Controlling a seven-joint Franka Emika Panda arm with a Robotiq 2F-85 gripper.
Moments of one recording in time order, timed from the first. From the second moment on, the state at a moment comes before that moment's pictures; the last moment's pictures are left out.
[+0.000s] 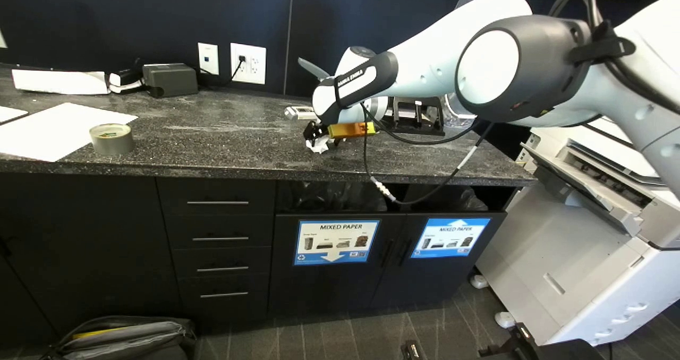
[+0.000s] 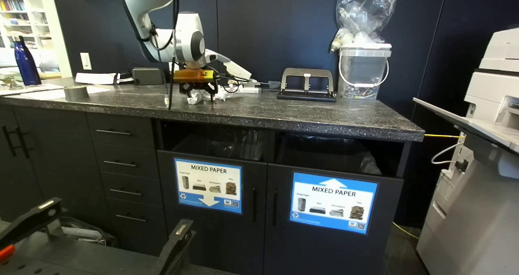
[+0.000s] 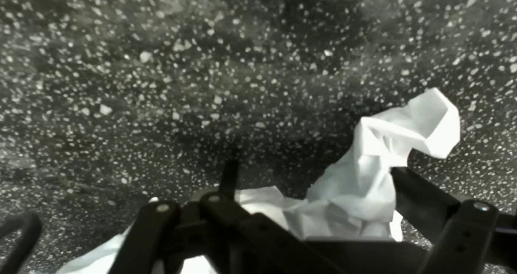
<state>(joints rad) 0.20 1.08 0.04 -1.11 -0.10 2.60 -0.02</state>
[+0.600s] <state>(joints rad) 0.22 1.12 0.00 -0.99 -0.13 2.49 -0.02</state>
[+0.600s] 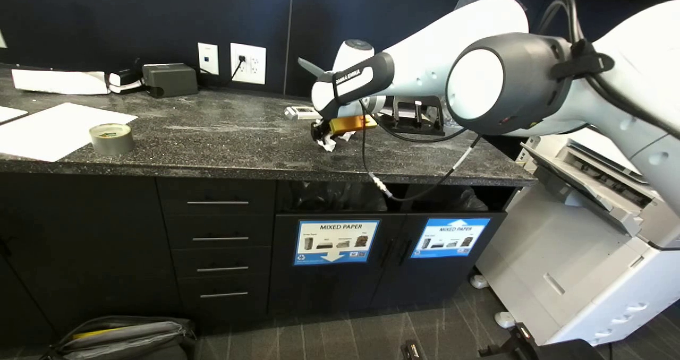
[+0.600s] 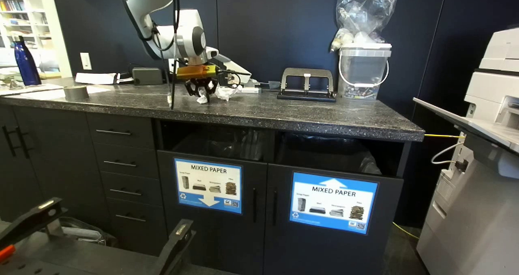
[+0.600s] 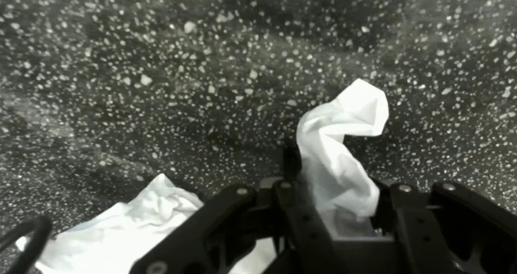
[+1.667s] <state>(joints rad) 0.10 0.76 0.09 -1.43 -0.17 2.13 -0.35</state>
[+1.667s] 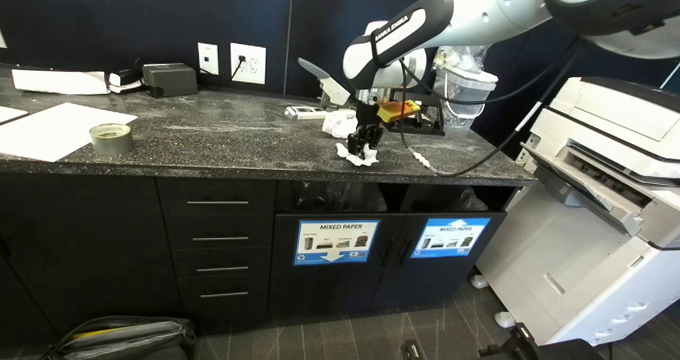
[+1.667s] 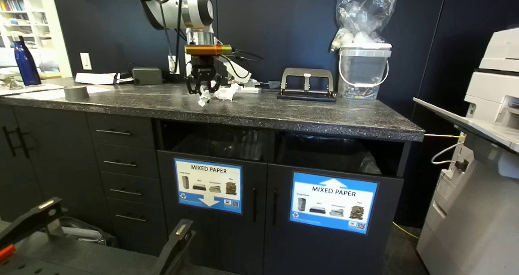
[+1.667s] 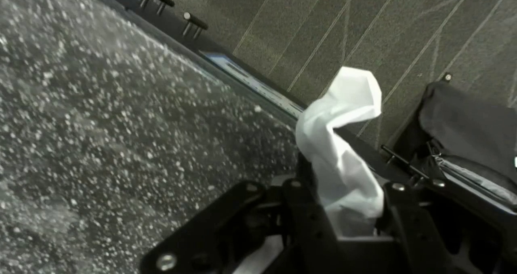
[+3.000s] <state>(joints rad) -0.10 0.78 0.20 -2.21 -0.04 3.26 -0.22</state>
